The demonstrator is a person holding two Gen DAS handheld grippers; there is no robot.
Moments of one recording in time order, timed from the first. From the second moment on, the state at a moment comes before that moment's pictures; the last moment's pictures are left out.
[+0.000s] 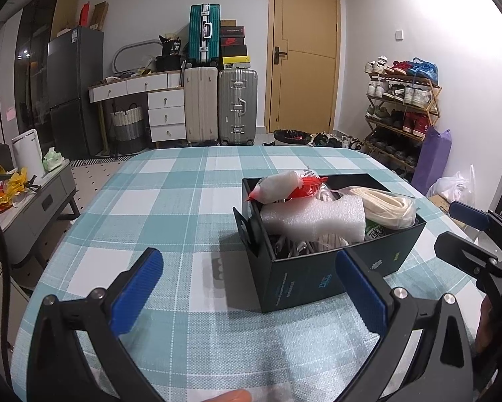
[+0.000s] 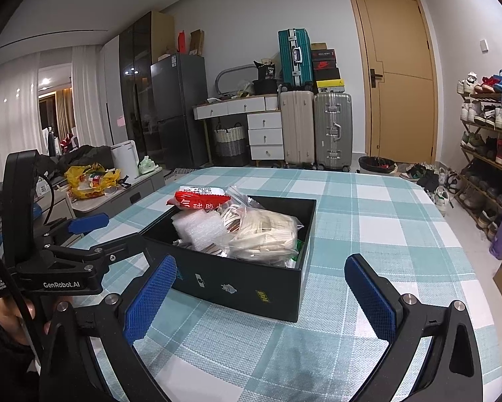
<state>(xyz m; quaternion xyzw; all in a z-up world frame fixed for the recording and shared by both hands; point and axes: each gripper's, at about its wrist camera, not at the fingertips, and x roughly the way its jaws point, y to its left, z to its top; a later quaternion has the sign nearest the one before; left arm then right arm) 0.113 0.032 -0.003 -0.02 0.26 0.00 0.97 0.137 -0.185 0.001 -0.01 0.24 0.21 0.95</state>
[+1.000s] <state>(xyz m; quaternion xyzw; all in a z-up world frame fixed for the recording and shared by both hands) 0.114 0.034 -0.004 -0.03 0.26 0.00 0.96 0.136 -0.190 0.003 0.00 0.24 0.20 0.95</state>
